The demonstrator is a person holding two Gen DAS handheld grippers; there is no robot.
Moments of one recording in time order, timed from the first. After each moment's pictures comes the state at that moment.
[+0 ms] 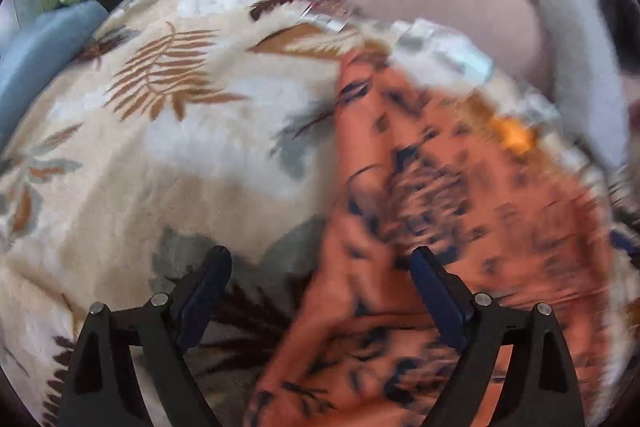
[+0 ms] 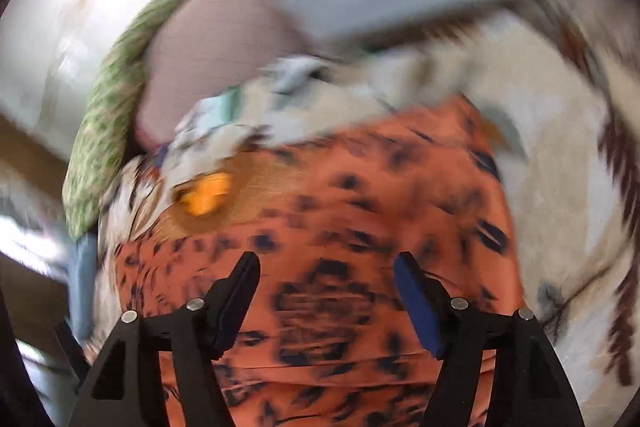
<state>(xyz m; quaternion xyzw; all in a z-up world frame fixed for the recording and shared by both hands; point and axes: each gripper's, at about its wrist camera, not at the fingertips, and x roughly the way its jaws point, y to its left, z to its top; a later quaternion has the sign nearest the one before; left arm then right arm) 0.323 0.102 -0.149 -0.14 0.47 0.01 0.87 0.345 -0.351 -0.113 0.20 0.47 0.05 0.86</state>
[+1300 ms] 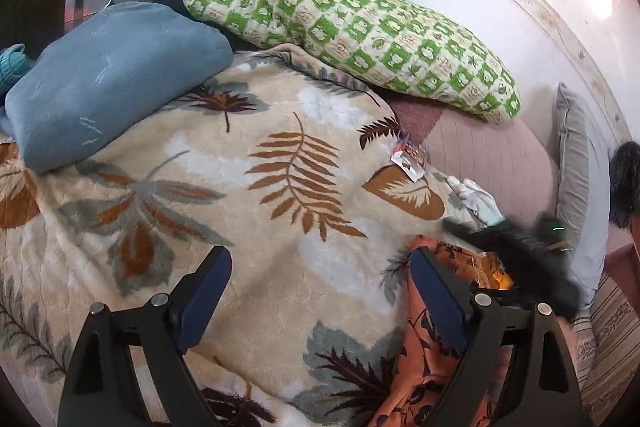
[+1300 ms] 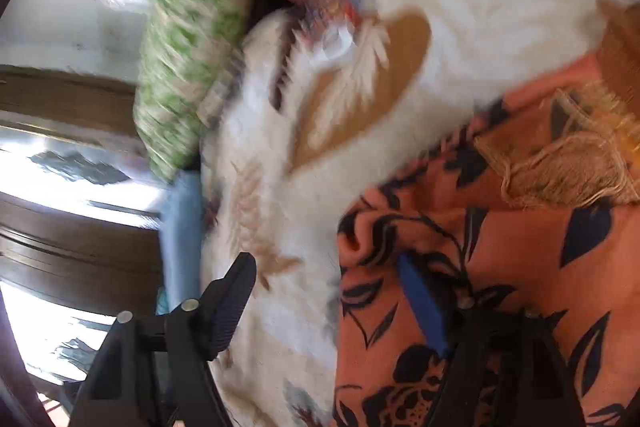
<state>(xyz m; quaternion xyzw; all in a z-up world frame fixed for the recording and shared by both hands) 0.288 0.238 -0.094 -0.27 0.35 0.10 0.89 0.454 -0.043 -0.186 0.34 0.54 0.28 0.72</state>
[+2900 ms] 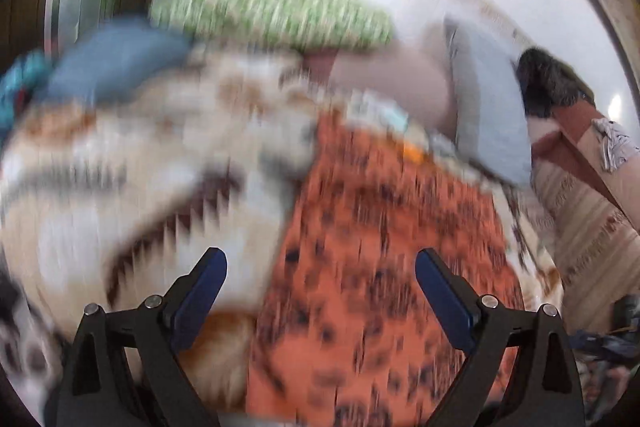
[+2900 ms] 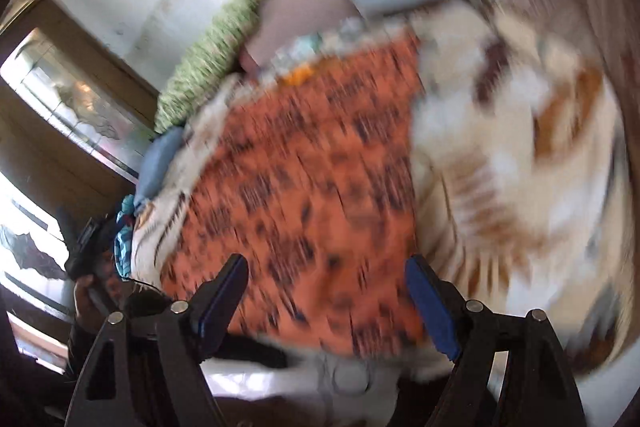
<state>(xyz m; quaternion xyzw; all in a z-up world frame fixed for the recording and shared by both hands) 0.049 0.146 -0.072 -0.21 0.38 -0.03 0.90 0.000 -0.424 -0.062 0.21 0.49 0.17 0.83</state>
